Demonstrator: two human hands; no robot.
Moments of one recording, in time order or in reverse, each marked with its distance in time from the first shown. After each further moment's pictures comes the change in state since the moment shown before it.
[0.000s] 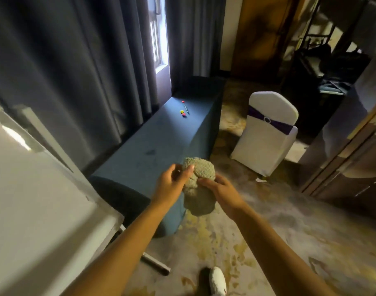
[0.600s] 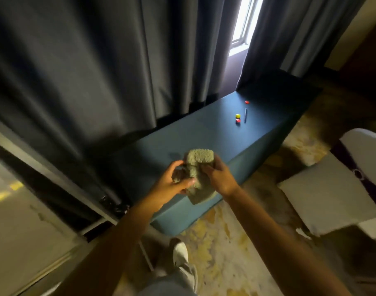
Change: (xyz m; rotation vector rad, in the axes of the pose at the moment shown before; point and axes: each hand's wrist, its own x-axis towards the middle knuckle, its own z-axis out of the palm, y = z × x) left_hand 0.217 -0.065 0.011 -0.239 0.234 -0.351; right_hand 0.343 -0.045 0.003 -0.453 -0.346 -0.104
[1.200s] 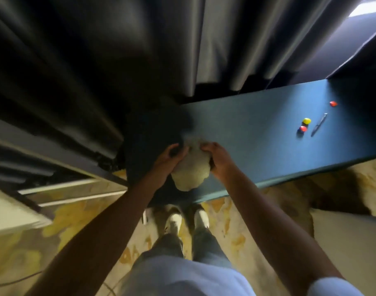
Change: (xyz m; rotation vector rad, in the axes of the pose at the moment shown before) left_hand 0.154 -0.052 -0.029 -0.172 0.540 -0.375; right_hand 0.221 0.054 0.053 0.277 -0.409 0.571
